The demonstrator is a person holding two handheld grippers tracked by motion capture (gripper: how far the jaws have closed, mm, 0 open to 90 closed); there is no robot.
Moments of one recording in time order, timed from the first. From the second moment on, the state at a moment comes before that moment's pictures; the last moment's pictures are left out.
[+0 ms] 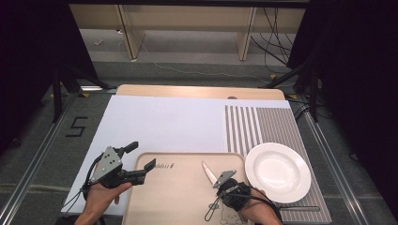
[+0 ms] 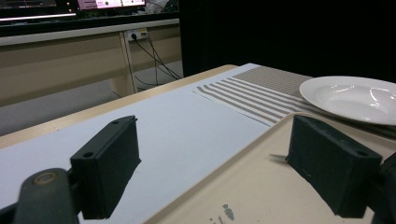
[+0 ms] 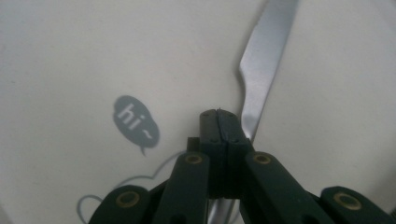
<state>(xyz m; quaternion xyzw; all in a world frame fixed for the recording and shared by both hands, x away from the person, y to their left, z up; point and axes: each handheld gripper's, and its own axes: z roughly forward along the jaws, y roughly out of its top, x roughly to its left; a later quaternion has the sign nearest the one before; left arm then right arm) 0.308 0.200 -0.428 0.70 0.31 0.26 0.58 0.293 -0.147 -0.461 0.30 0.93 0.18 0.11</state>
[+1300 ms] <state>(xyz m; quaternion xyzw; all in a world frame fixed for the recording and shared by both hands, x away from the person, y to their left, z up) 0.308 0.200 -0.428 0.70 0.32 0.26 0.59 0.287 -0.199 -0.453 0.36 0.90 0.22 0.06</state>
